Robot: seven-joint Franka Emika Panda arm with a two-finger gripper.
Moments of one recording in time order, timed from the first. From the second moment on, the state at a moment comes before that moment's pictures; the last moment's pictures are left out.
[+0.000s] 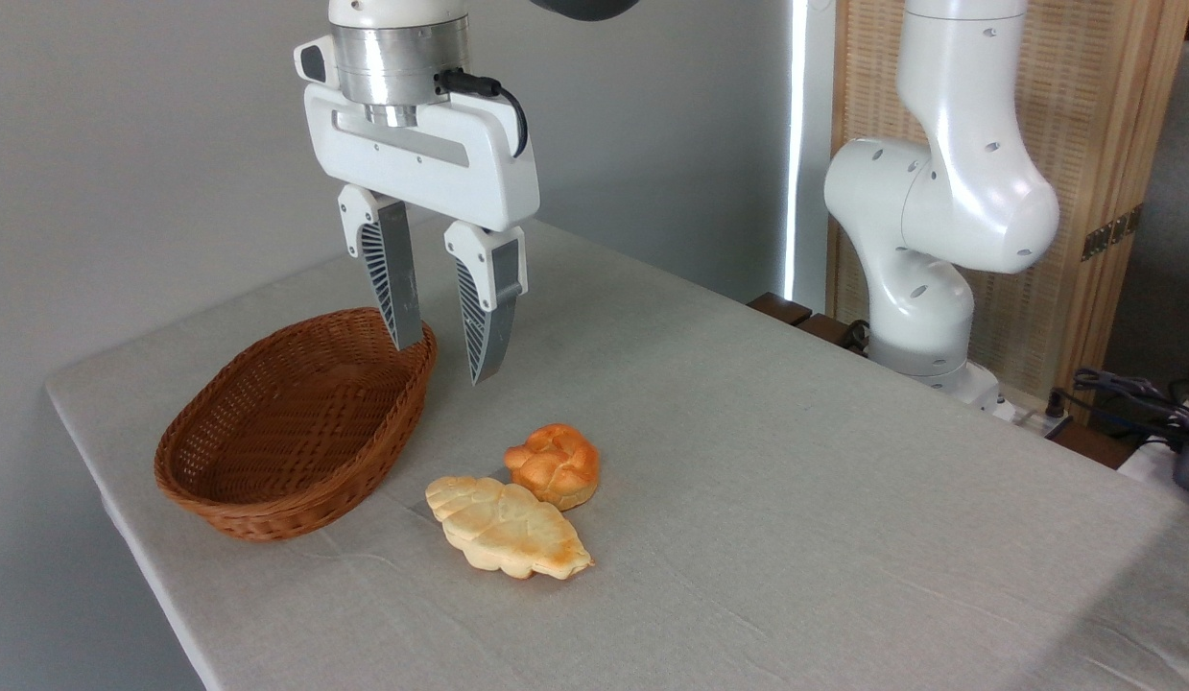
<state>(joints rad) -0.01 -0.09 -0.11 -1.79 -0.02 1.82 0.48</state>
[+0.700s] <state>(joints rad) -0.01 -0.07 -0.11 -1.82 -0.02 1.82 0.48</state>
